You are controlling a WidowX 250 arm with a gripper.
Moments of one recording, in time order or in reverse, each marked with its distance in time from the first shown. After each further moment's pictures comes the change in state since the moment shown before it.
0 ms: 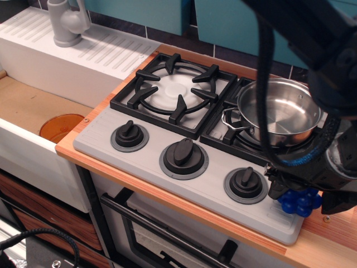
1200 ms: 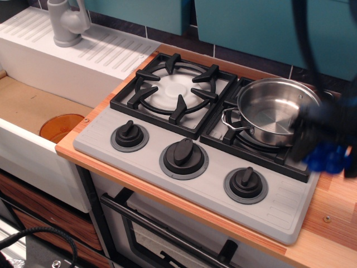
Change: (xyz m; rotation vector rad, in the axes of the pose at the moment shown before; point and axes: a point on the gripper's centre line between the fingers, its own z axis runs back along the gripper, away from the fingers) arm 0.043 0.007 0.054 0.066 0.137 0.013
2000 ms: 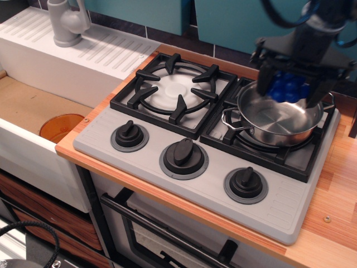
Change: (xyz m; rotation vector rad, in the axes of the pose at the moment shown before) arm 0.073 0.031 -0.027 -0.090 -0.060 -0.050
